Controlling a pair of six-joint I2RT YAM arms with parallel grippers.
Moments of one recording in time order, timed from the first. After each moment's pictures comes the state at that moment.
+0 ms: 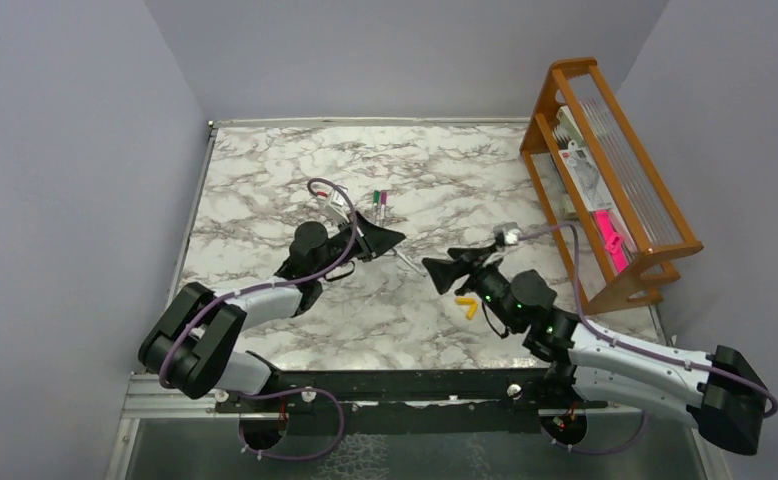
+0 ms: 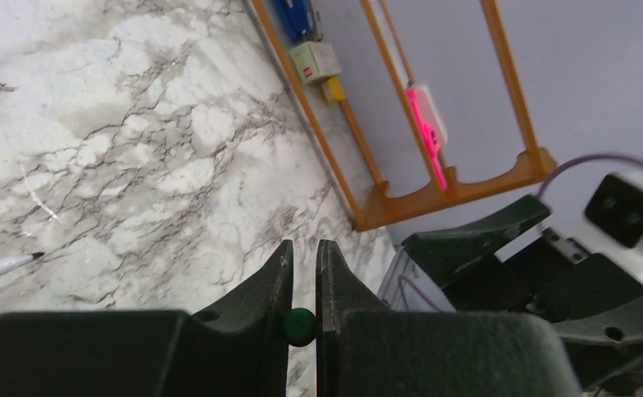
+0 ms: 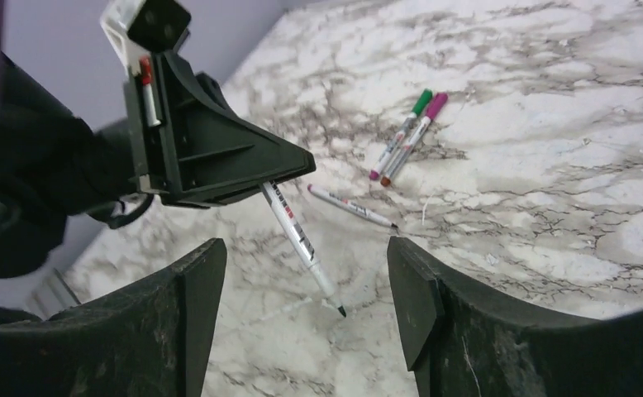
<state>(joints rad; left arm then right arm) -0.55 1.36 0.46 0.82 0.40 -0.96 0.98 0.93 0.43 0.41 0.34 0.40</state>
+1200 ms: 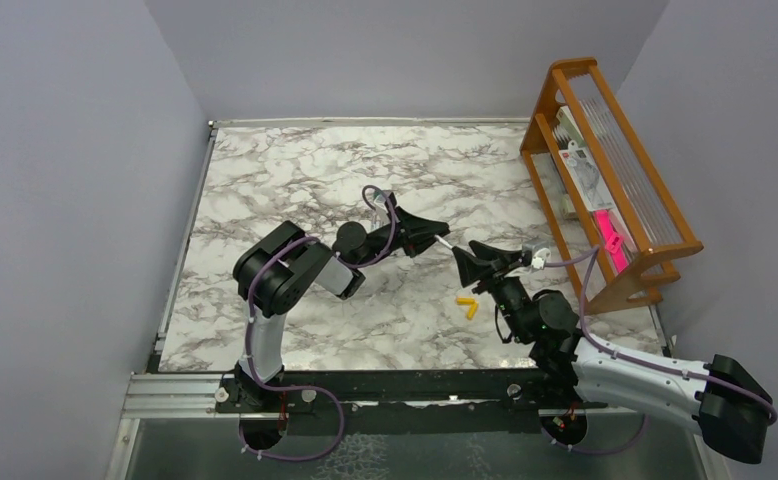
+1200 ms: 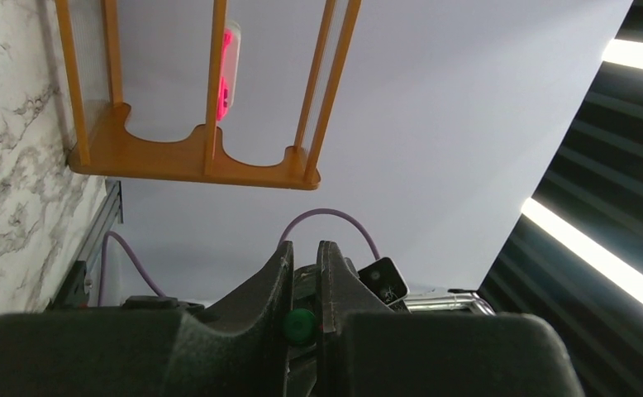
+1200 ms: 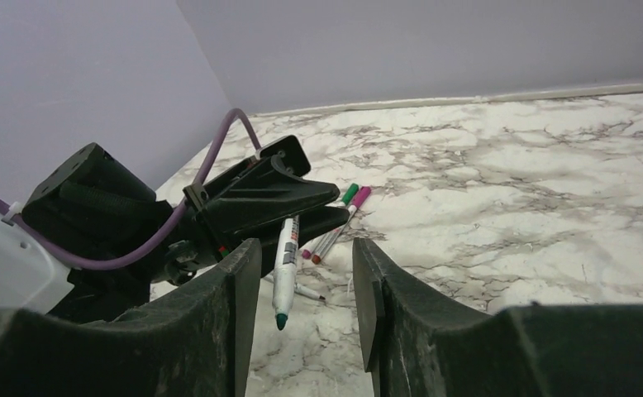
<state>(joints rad) -0.66 1.98 0.72 1.49 0.49 -1.99 0.98 0.76 0.16 0.85 0.51 0.19</state>
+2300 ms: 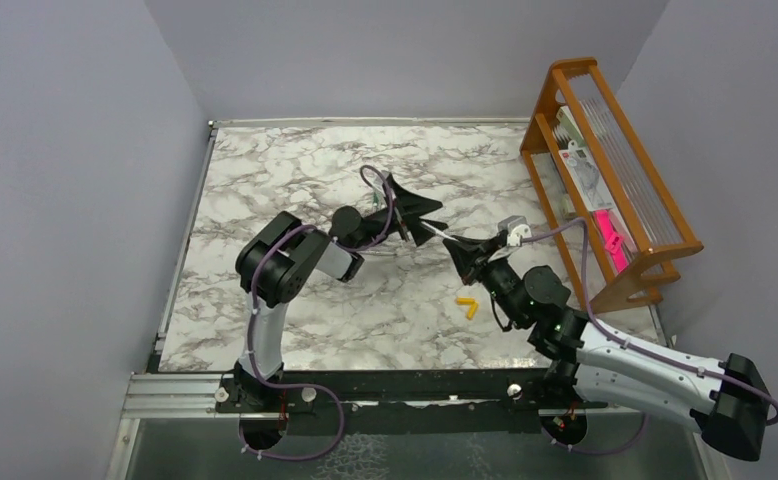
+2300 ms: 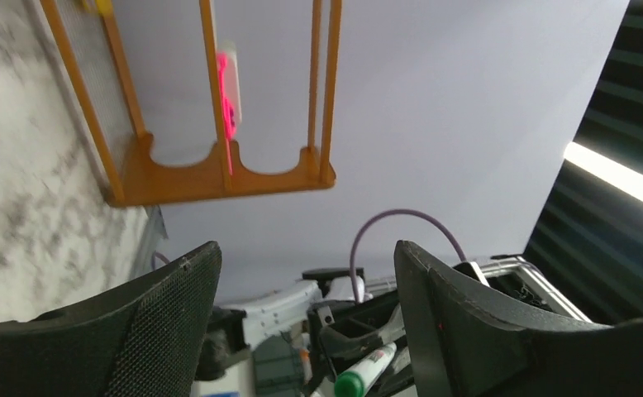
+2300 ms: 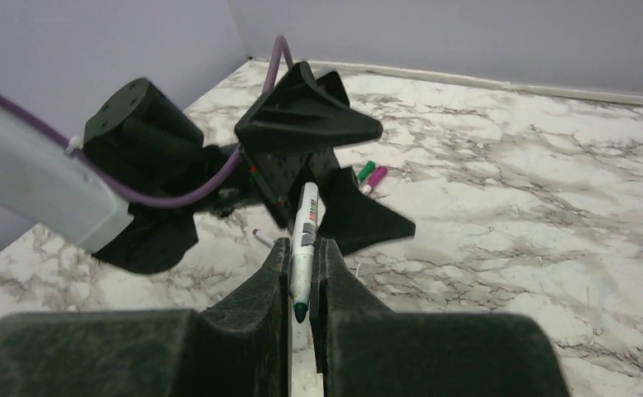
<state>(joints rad) -0.61 2.05 0.84 1.50 0.60 -1.90 0.97 0.80 0.39 0.53 0.42 0.15</state>
